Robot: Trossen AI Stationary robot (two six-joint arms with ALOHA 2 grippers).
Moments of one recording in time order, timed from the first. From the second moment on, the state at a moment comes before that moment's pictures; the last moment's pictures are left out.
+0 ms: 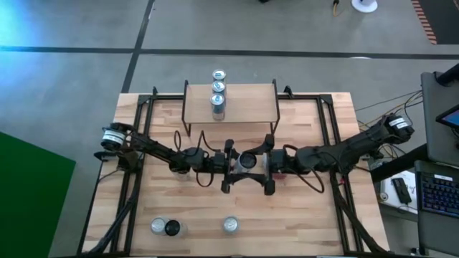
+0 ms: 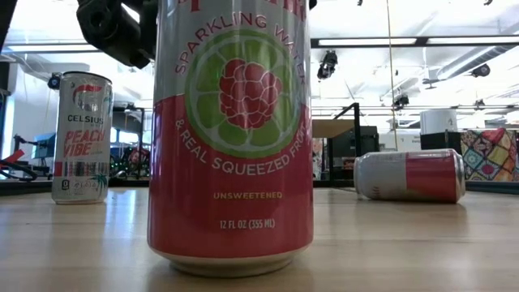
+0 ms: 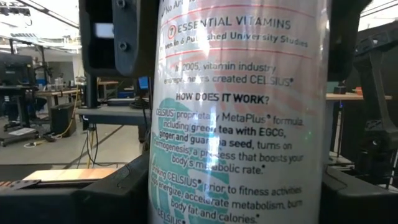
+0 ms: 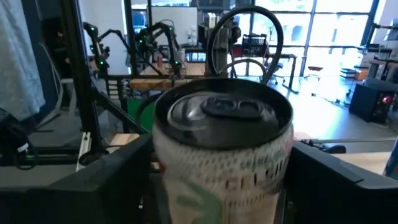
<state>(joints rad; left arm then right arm) -0.15 1.81 0.85 1.19 -0.06 0.00 0.33 1.33 0.89 0.48 0.35 -0.01</state>
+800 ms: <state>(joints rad) -0.15 1.65 0.84 0.80 -0.31 0.12 0.24 1.26 0.94 0.22 0.44 0.01</state>
